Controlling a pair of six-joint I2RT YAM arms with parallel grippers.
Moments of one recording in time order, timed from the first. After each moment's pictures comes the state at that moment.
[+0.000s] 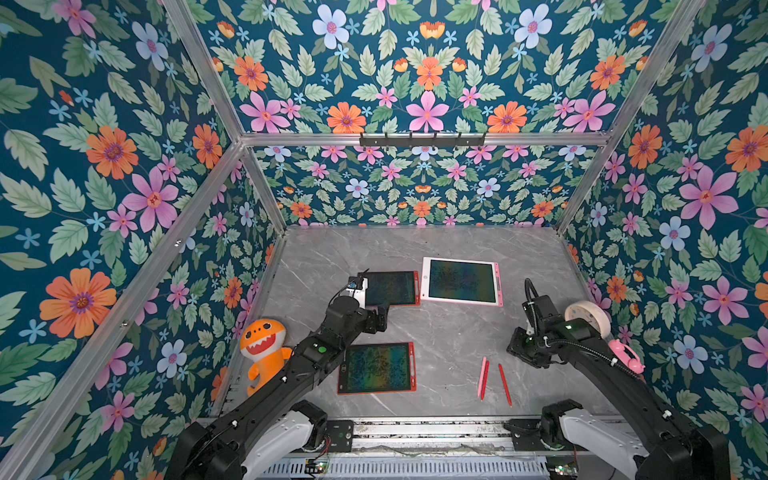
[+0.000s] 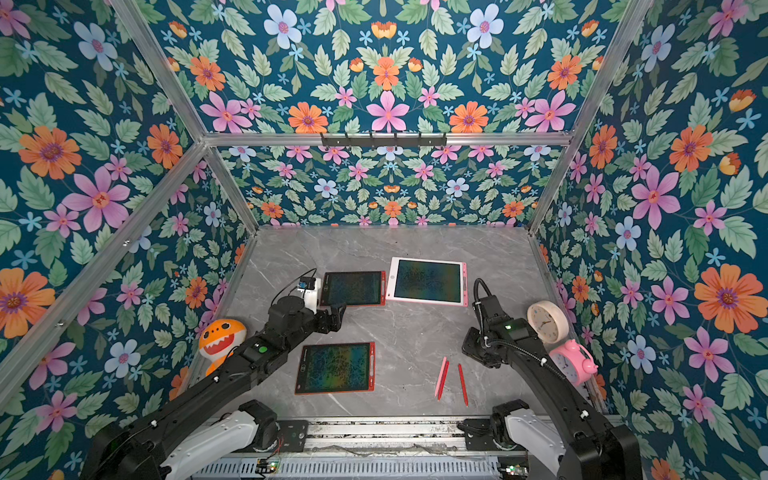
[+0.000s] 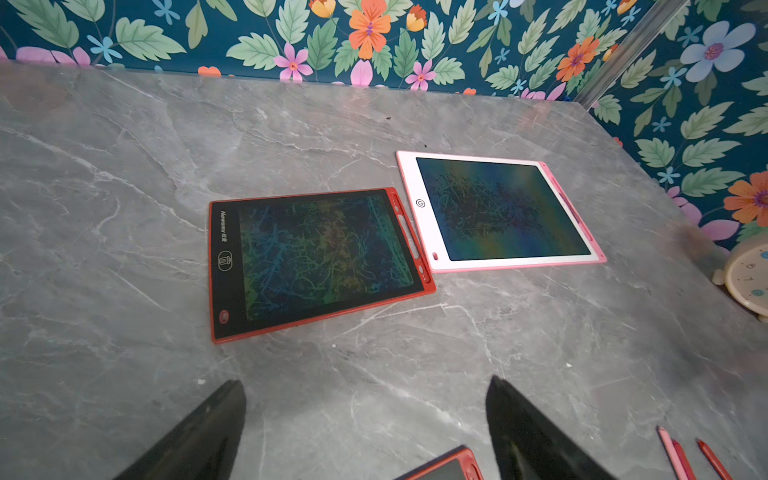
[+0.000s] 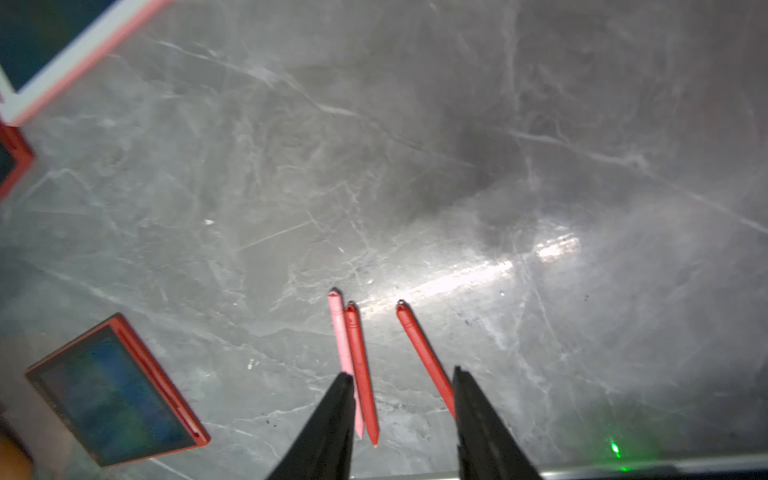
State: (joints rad) left arm -0.58 0.95 0.53 -0.05 -0.10 -0.31; right arm 0.26 1.01 0.67 -0.97 -0.11 0.76
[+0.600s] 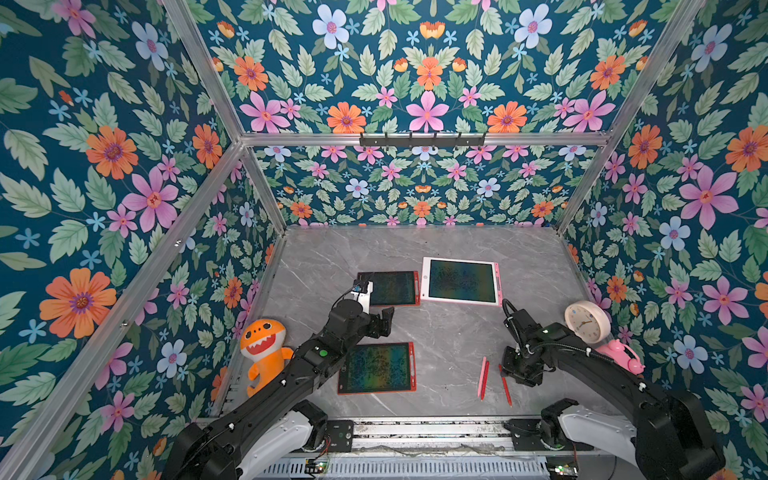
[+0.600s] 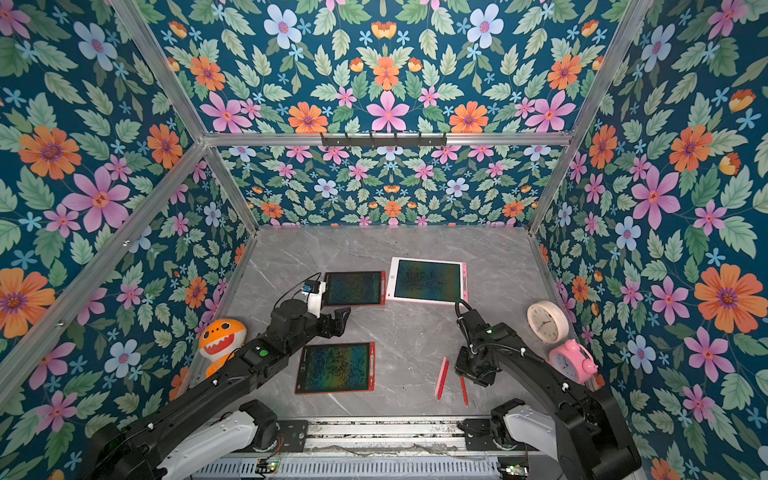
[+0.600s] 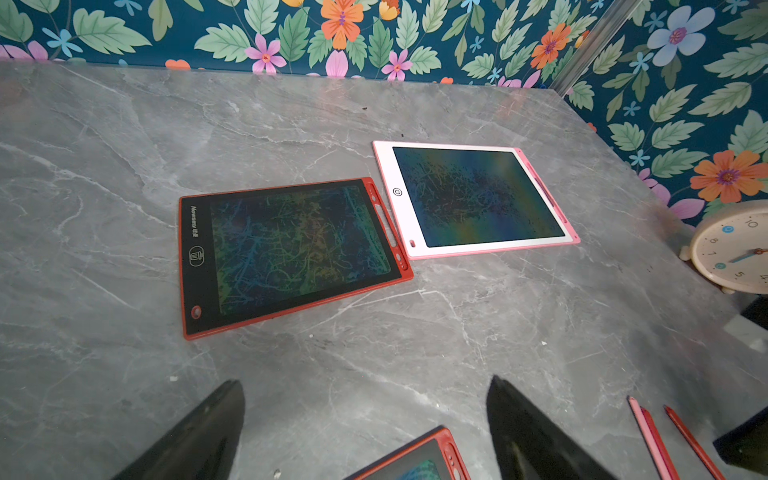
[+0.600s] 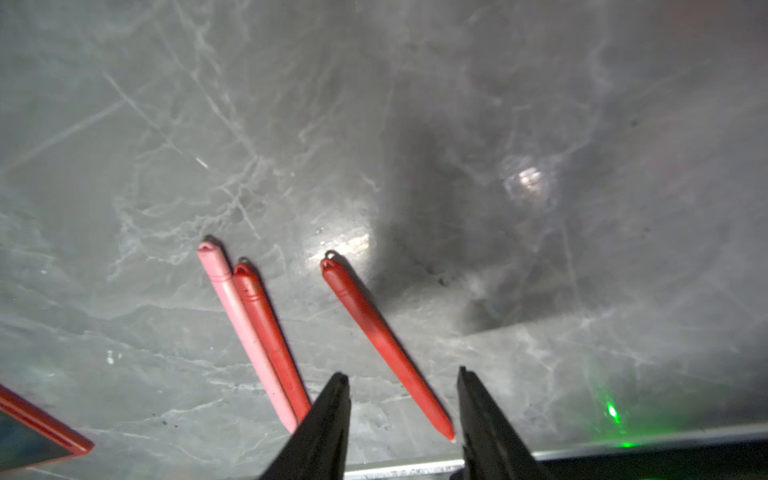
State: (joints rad) left arm -0.62 0.94 0.52 -0.06 -0.09 -0.32; right arm 0.42 1.15 0.58 -0.95 -0.13 0.83
